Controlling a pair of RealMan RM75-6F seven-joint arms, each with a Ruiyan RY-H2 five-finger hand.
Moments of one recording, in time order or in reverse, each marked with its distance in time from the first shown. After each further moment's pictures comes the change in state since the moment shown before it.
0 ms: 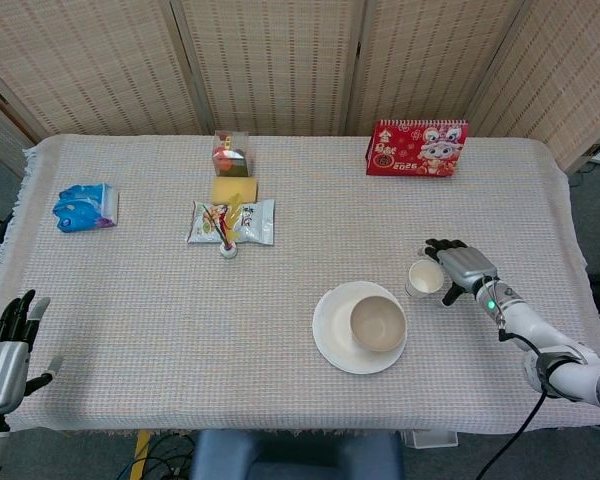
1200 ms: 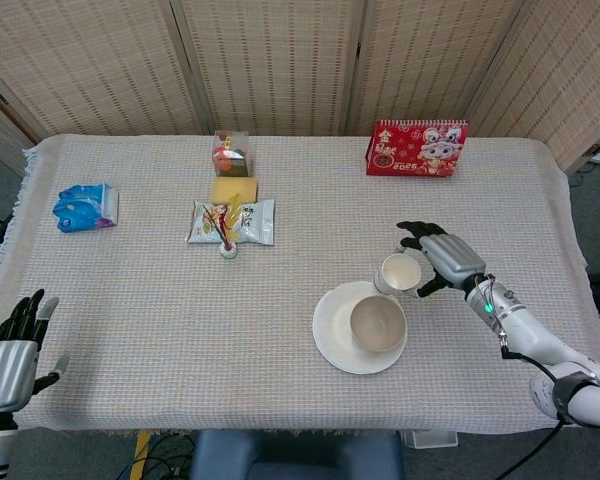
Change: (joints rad) left arm -0.008 -0.017 0.002 -0.002 0.010 0.001 0.032; right arm -0.078 0.142 0.150 -0.280 -0.151 0.140 0.177
